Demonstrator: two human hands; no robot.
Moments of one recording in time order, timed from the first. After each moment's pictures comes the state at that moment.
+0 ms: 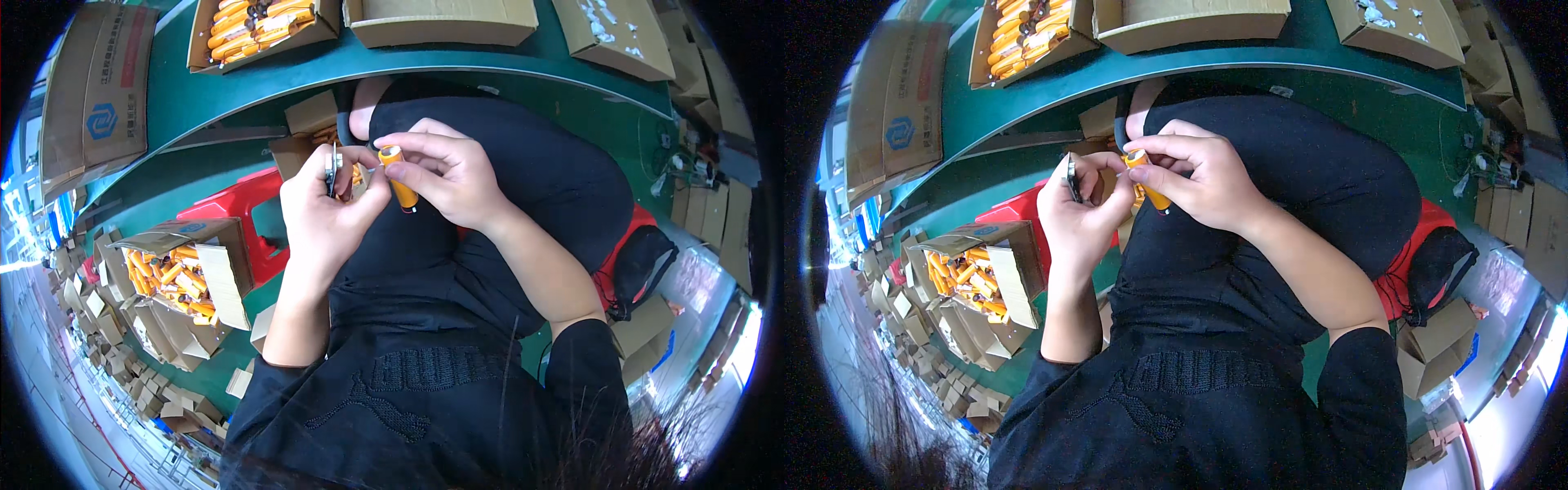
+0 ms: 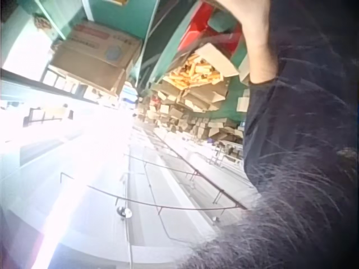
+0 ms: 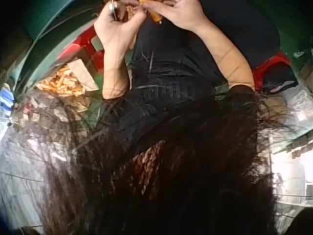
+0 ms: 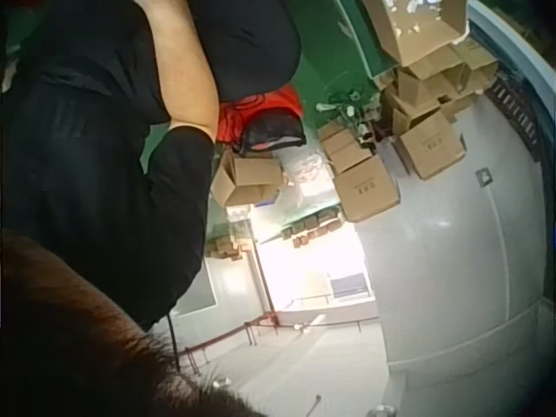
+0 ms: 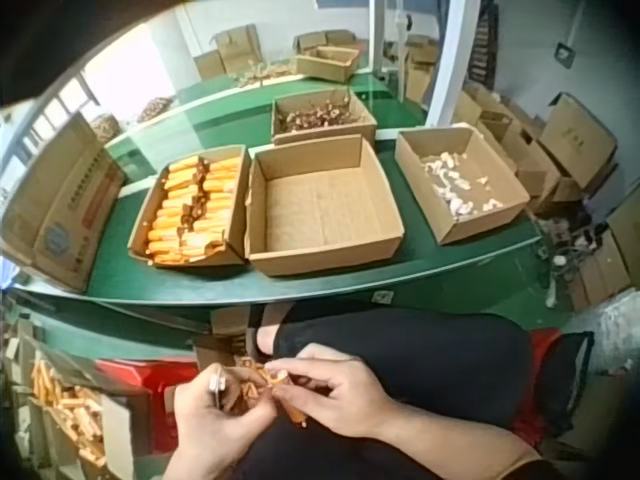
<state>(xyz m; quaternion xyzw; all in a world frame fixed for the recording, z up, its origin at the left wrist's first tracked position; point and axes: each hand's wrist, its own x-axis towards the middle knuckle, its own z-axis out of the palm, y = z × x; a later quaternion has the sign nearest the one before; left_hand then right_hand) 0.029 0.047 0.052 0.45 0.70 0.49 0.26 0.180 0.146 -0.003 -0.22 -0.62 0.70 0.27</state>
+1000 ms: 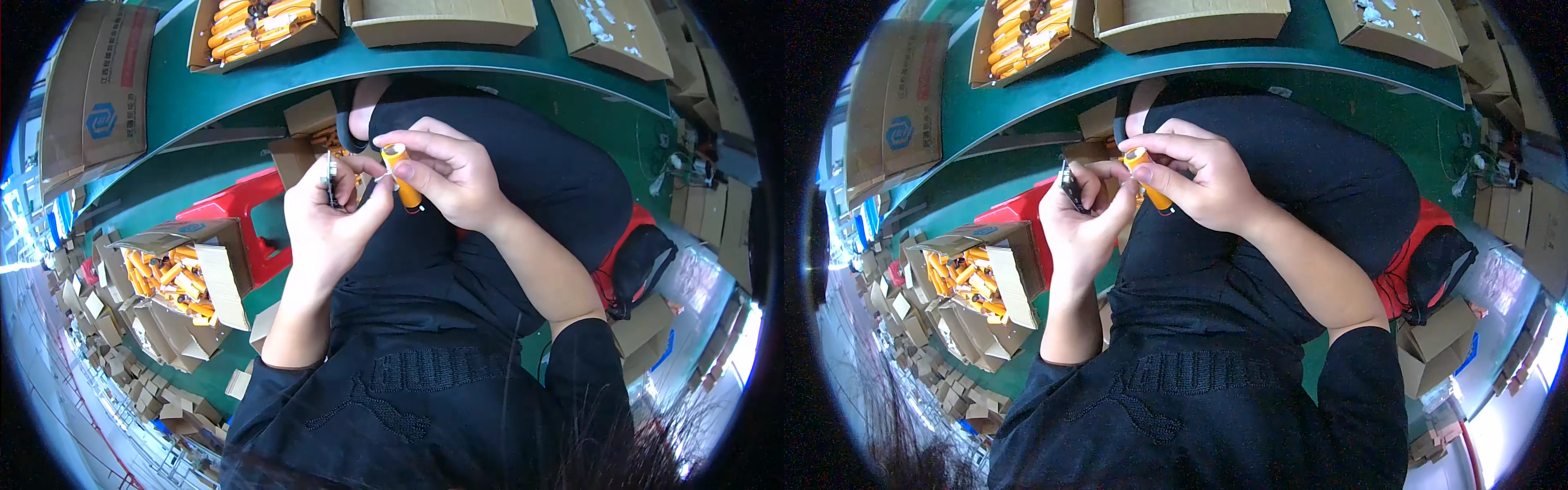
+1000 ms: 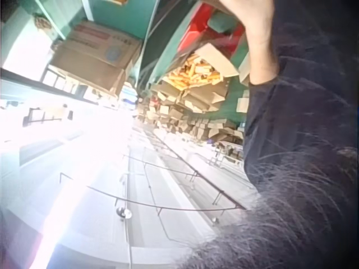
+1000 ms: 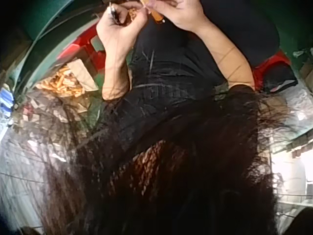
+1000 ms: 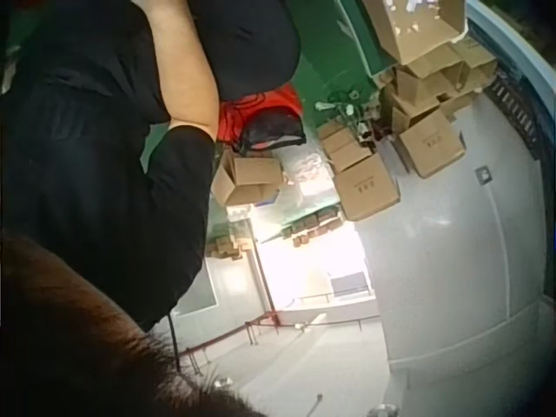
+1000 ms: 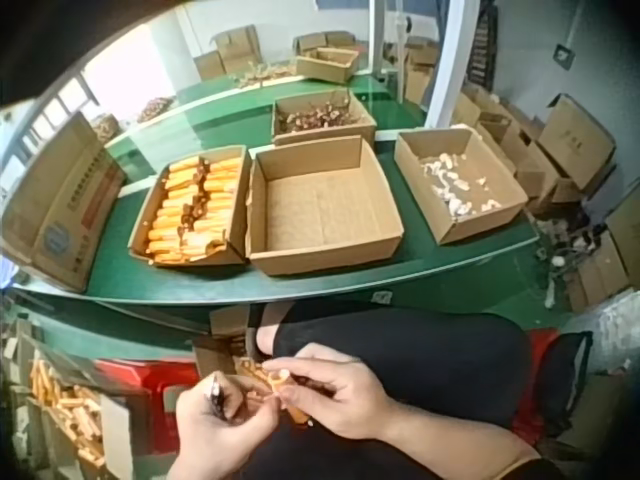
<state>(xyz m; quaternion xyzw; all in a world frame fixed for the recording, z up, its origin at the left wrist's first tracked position) 0.034 0.039 0.058 0.39 0.68 0.51 0.34 0.181 0.146 -0.006 -0.18 -0.62 0.70 0.31</state>
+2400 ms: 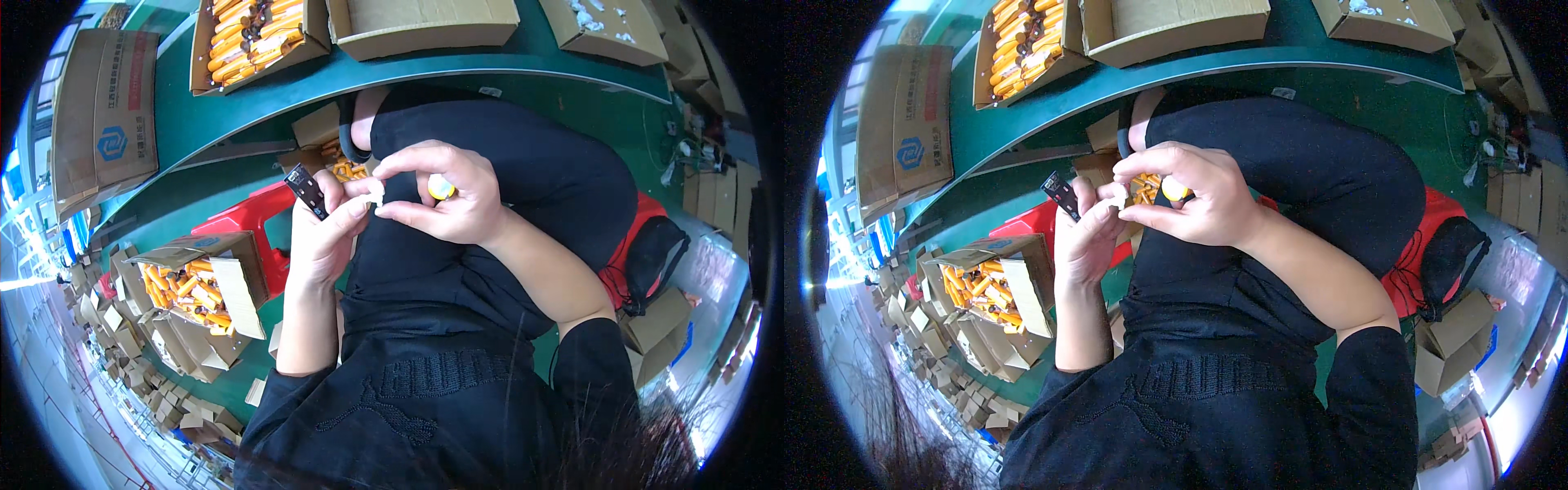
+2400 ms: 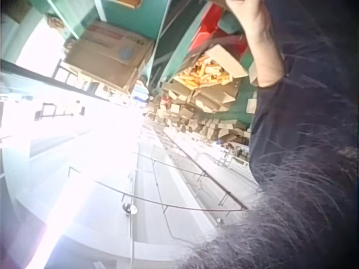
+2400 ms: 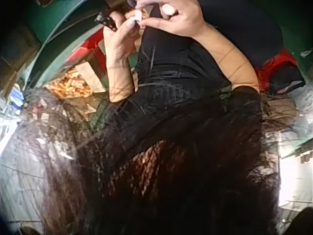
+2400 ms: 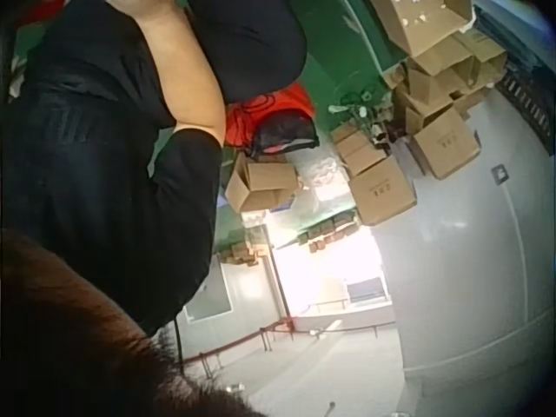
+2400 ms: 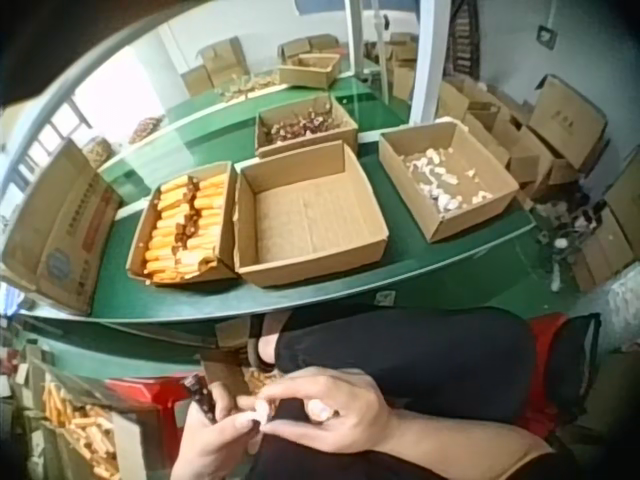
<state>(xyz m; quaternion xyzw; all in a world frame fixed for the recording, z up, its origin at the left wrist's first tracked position) 0.016 0.020 0.028 0.14 0.45 0.67 0.57 0.177 0.143 0.002 -0.10 -0.68 0.53 0.49</state>
